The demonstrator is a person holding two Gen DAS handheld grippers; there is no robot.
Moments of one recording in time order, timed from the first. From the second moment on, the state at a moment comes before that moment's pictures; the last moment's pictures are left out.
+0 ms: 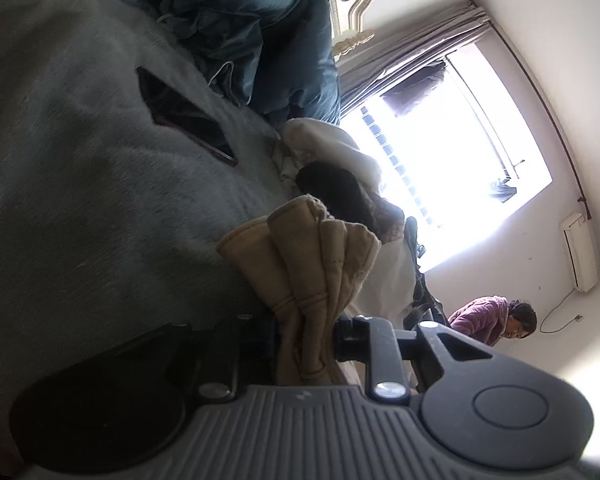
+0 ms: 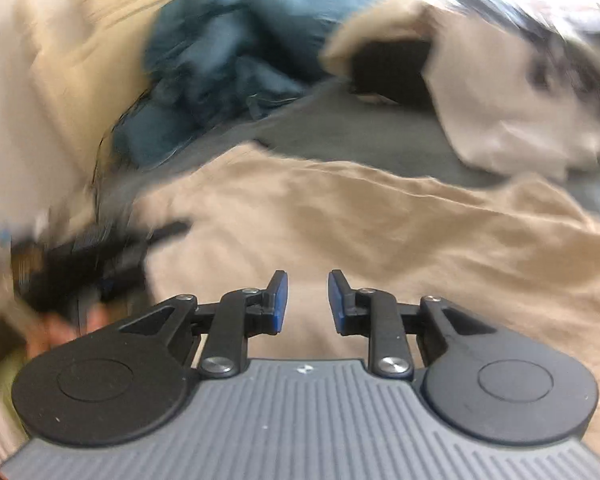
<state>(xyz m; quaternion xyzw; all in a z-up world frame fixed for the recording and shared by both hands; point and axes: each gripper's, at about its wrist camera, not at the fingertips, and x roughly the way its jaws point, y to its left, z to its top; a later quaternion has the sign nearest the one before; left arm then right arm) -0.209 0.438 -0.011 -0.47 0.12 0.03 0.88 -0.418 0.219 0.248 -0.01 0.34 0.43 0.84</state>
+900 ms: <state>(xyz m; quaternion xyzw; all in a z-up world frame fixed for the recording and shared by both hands) -0.235 0.428 -0.067 -0.48 0.11 0.04 0.87 -0.418 0.240 0.235 -0.16 0.28 0.32 0.89</state>
